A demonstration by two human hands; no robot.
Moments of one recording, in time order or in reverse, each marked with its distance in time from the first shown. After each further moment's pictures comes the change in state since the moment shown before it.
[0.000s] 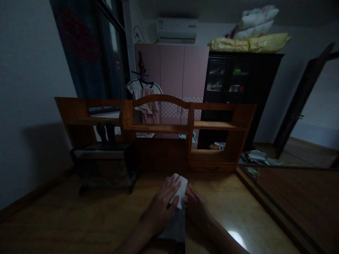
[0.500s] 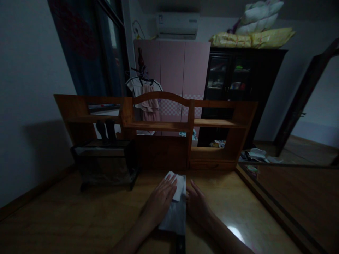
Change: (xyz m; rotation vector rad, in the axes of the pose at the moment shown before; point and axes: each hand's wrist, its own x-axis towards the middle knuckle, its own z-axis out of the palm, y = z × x) left_hand 0.000 -0.010 0.008 -0.001 -0.056 -0.146; right_hand -0.002 -0.006 0.001 -0.045 0.019 0.029
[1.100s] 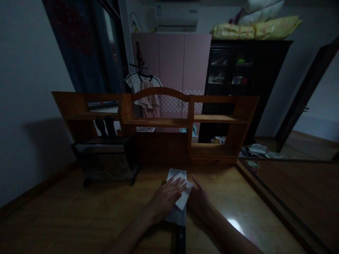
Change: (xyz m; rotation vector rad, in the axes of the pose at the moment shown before) left_hand -0.002 0.014 -0.013 -0.048 -0.206 0.265; right_hand -0.002 -0.005 0.003 0.076 -0.116 -0.027
